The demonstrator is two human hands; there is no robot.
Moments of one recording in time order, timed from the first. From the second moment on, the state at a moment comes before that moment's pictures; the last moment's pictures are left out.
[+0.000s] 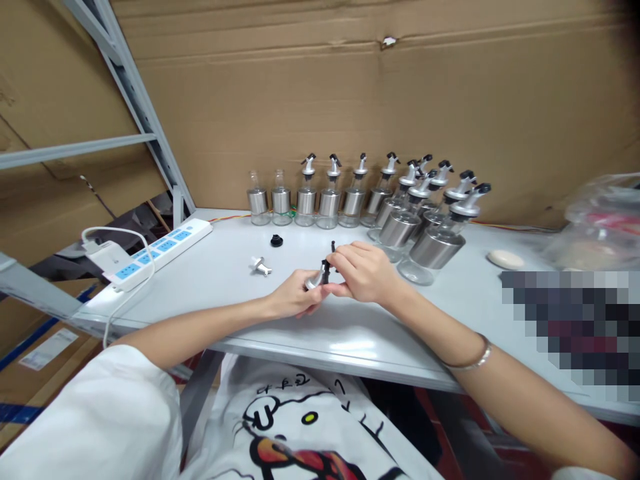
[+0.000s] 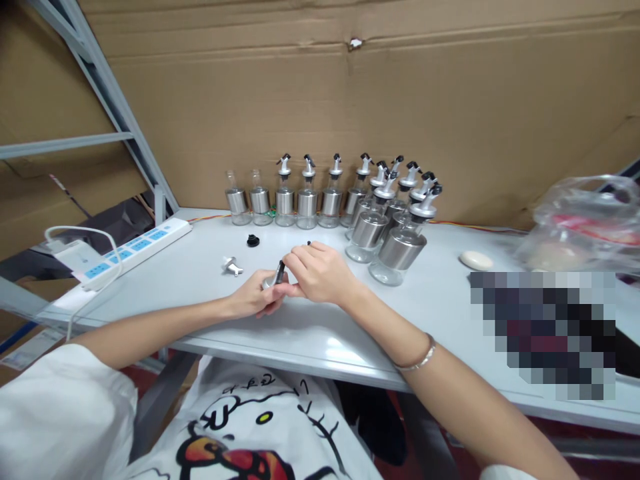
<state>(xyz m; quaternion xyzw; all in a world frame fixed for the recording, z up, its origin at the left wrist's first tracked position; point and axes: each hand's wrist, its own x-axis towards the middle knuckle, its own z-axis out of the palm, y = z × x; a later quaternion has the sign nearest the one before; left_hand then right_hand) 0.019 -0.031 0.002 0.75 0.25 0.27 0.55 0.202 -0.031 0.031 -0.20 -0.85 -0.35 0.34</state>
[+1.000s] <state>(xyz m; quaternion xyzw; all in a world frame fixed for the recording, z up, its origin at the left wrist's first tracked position) 0.025 -0.039 0.007 0.81 0.21 0.20 0.51 0.200 -0.024 0.019 -0.20 -0.89 -0.25 0.31</state>
